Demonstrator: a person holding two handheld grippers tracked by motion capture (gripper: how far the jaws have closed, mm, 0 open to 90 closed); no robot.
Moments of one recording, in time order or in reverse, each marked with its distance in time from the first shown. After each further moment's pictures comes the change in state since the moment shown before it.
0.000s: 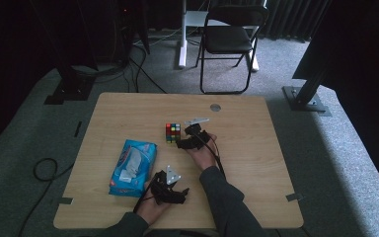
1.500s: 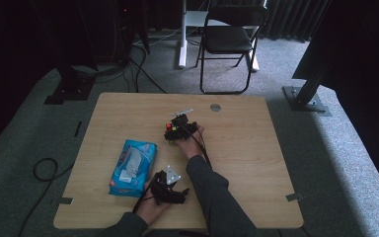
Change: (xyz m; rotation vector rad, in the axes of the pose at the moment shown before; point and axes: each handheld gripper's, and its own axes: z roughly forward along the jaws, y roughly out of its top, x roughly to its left) left arm 0.000 0.000 0.000 -0.001 -0.001 -0.003; right arm 0.014 0.036 0.045 0.062 -0.084 0.013
